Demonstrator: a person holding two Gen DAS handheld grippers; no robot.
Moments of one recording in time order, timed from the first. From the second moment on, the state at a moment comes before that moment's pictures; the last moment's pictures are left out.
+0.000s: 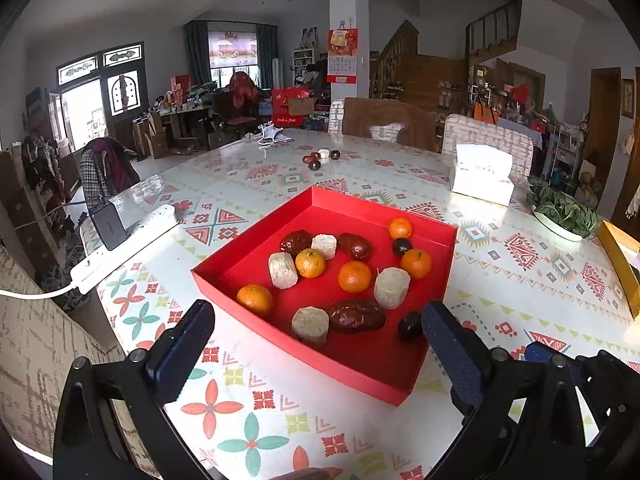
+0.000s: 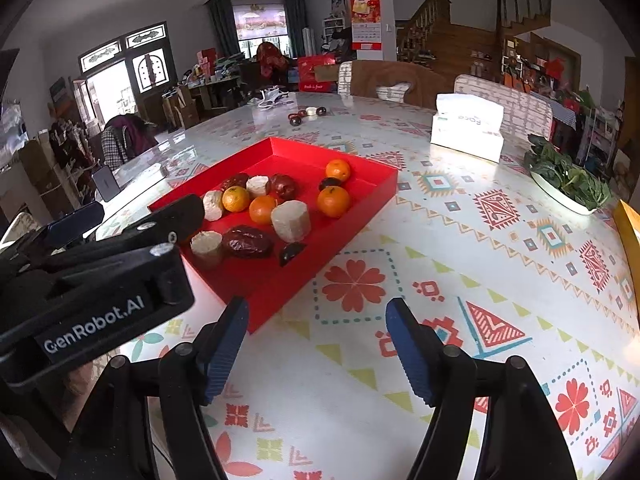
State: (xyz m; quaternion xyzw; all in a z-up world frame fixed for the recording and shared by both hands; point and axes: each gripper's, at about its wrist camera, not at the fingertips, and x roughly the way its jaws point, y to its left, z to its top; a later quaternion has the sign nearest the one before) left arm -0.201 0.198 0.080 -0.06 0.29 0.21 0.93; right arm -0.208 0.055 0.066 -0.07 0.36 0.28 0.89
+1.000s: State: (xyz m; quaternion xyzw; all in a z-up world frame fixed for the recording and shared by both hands) left arm -0.197 0.230 0.071 -0.10 0.30 0.23 0.92; right arm -0.198 0.095 0.061 -0.11 0.37 0.29 0.88
